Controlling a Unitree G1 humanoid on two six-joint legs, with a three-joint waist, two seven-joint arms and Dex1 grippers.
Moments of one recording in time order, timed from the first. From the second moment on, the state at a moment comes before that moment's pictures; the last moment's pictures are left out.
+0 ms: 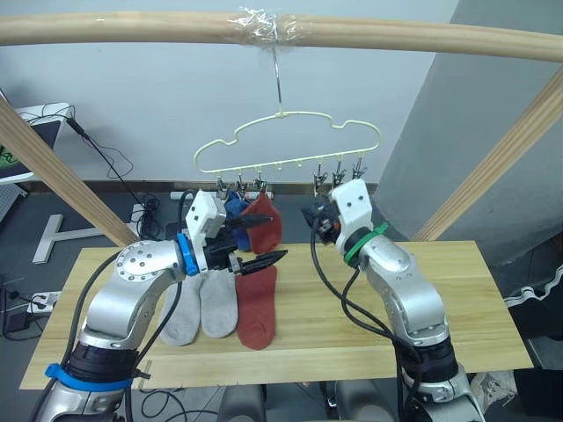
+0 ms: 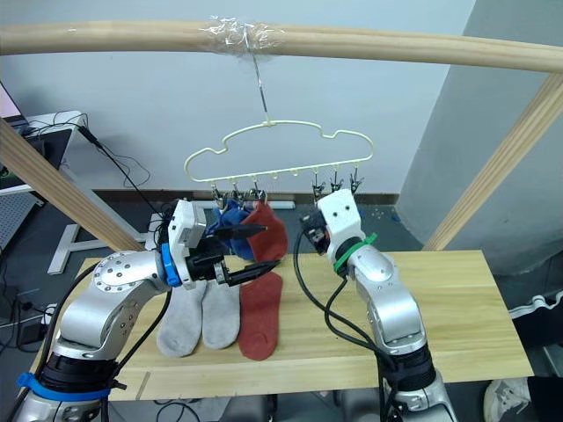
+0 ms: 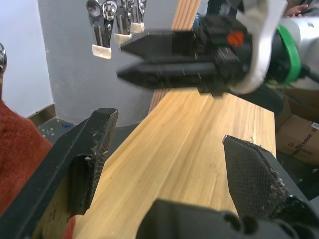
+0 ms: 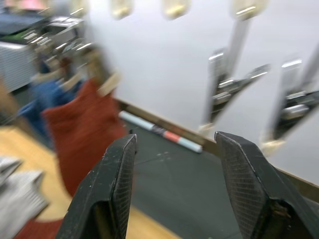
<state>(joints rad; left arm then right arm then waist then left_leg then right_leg) -0.27 0.63 -0.01 -0.28 -0.43 0.36 -0.95 -0.42 0.00 0.16 -0.35 -0.04 0.71 0.29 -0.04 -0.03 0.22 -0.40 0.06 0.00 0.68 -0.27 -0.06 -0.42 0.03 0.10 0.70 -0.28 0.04</state>
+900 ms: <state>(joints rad) -0.22 0.60 -0.01 -0.04 -0.37 0.07 -1.04 -0.61 0.00 0.12 -0.16 0.04 0.64 0.26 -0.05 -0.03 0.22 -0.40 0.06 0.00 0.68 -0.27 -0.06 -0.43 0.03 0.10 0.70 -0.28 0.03</state>
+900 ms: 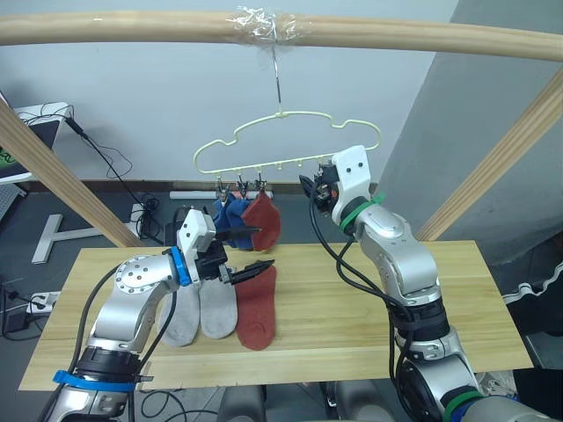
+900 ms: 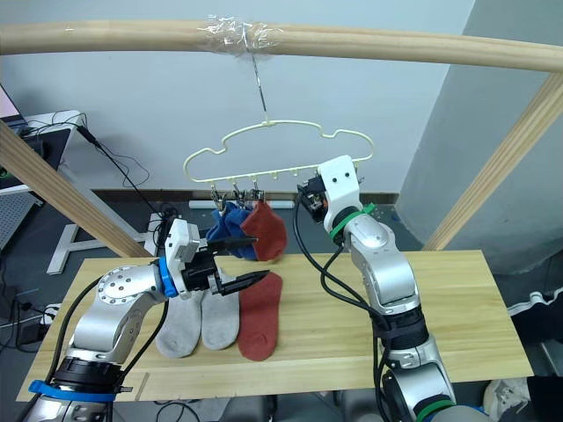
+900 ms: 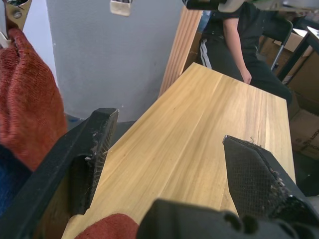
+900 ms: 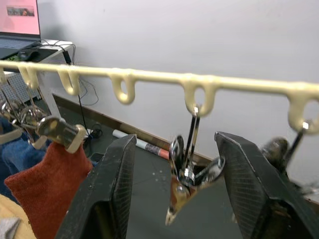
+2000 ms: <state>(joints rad) -0.31 0.60 -0.04 -0.38 -0.42 0.43 -0.86 -0.48 -0.06 0.18 -0.24 0.05 0.70 0.22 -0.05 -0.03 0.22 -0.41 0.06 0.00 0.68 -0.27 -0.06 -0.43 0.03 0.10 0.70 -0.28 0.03</state>
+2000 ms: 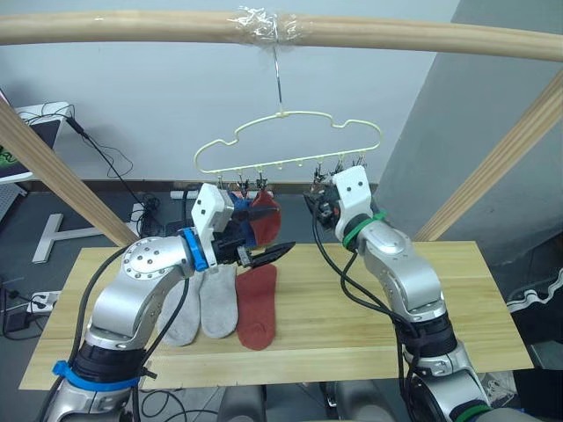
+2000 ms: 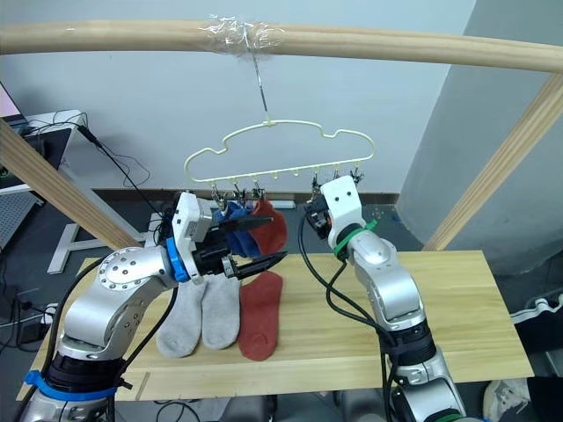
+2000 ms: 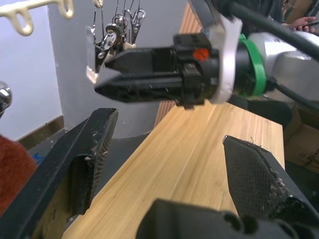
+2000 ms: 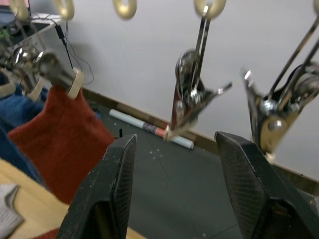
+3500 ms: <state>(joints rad) -0.31 0.61 -0.04 -0.34 -0.40 0.38 -0.88 -0.60 0.02 0.18 -0.18 0.06 0.65 0.15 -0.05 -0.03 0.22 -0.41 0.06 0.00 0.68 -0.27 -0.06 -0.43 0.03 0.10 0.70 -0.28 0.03</state>
